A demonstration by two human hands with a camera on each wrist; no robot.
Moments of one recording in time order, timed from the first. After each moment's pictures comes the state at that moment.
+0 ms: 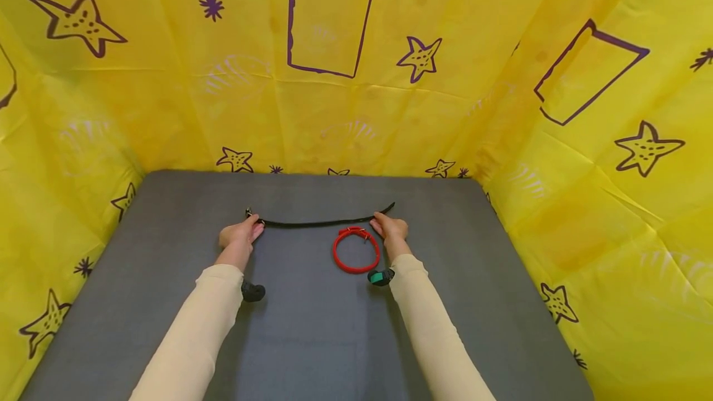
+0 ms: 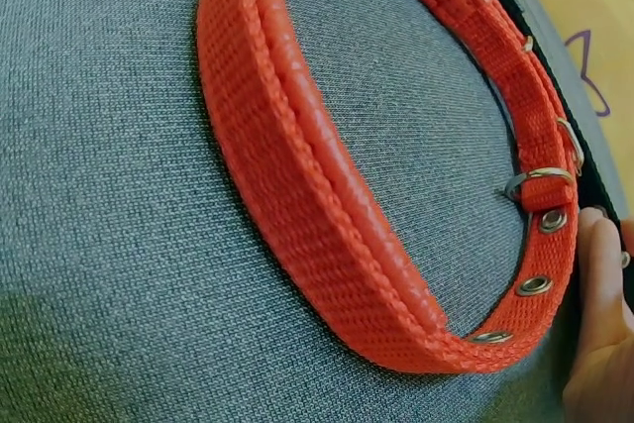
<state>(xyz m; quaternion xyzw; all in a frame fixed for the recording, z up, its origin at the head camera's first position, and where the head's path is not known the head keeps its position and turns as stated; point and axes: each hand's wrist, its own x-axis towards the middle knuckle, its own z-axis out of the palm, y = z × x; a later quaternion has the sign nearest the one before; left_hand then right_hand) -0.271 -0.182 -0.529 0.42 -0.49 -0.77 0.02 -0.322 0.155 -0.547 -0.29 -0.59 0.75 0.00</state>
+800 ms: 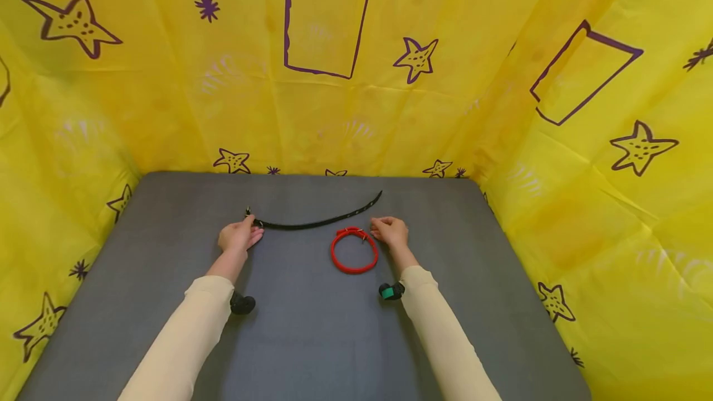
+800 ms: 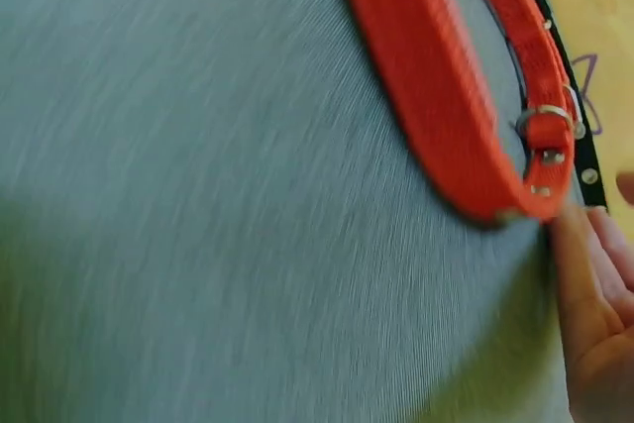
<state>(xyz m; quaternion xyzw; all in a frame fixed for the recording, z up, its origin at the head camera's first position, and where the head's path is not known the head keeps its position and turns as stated) -0.259 -0.180 -0.534 0.34 -0.58 -0.74 0.02 -0.303 0.170 -0.548 -0.14 -0.79 0.60 -0.02</state>
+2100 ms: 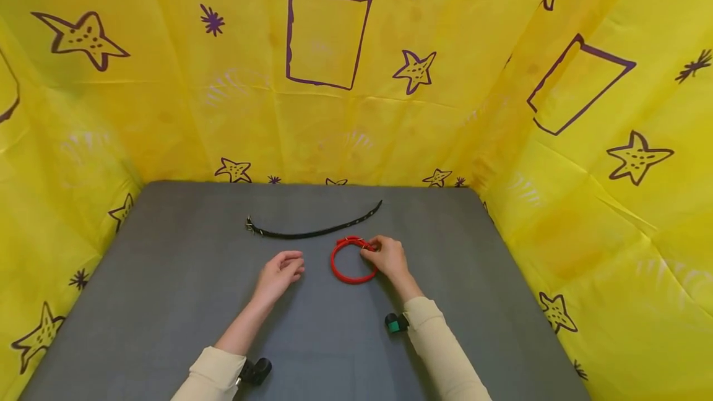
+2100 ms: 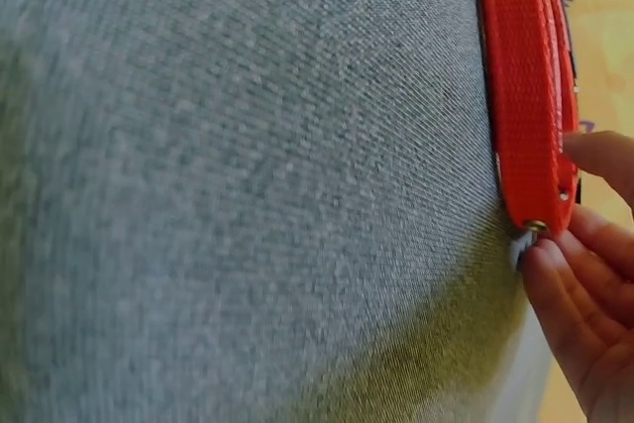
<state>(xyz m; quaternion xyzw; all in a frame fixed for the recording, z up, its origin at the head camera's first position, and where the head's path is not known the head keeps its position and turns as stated) -0.181 -0.099 -0.525 0.08 -0.73 -0.68 -0.04 -0.265 0.169 -0.546 0.05 -0.94 0.32 0.04</state>
